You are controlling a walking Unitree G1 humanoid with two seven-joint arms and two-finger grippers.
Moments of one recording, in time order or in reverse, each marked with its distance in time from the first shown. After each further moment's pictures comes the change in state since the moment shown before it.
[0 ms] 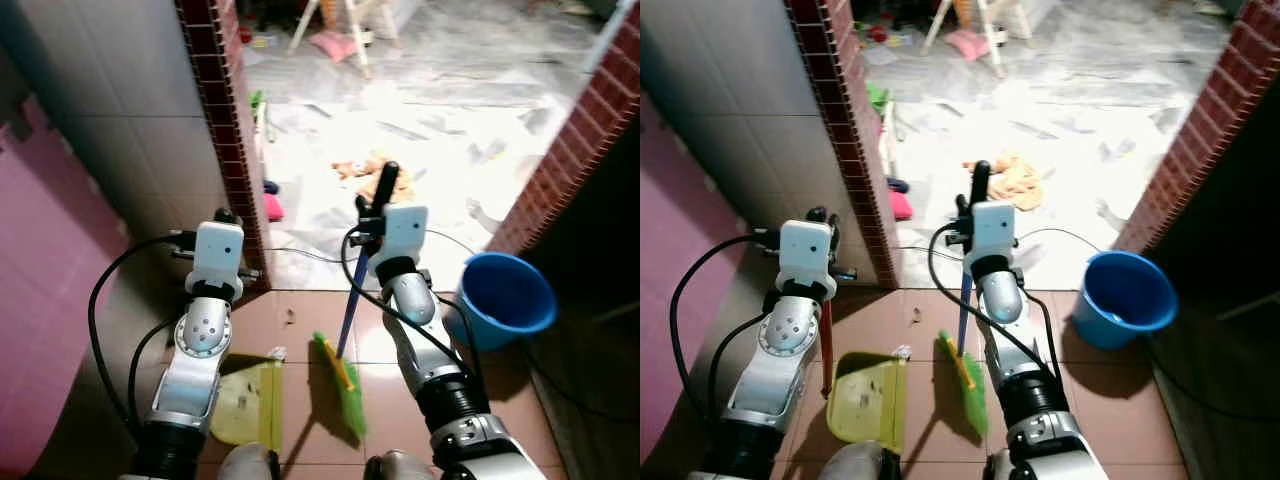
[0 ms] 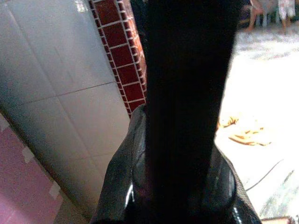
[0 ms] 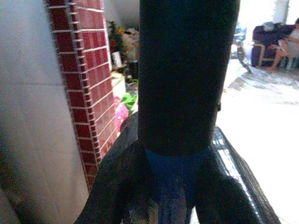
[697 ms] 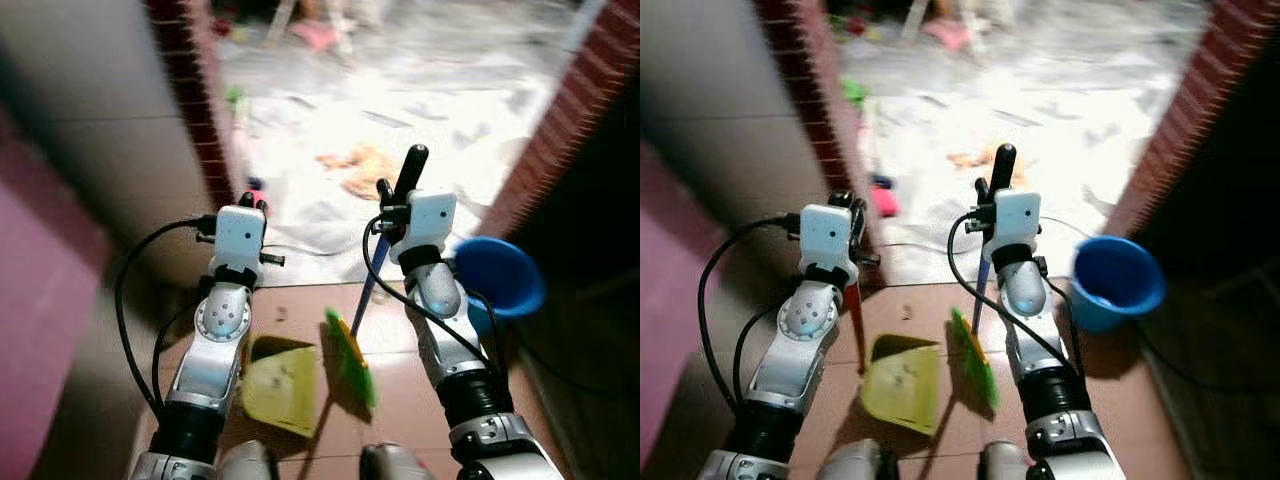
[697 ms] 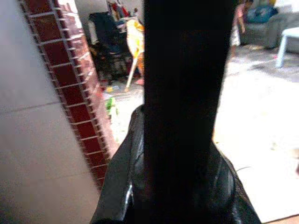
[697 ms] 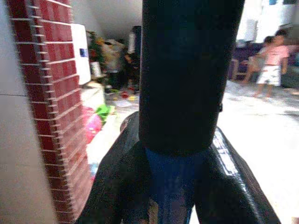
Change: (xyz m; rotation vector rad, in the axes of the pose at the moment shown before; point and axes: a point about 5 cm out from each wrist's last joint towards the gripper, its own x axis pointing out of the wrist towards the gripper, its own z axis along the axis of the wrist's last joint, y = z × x) left arm 0.015 -0.015 0.018 -0.086 -0.072 -0.034; right arm 0.003 -0.020 0.020 -0.067 -0.072 0.017
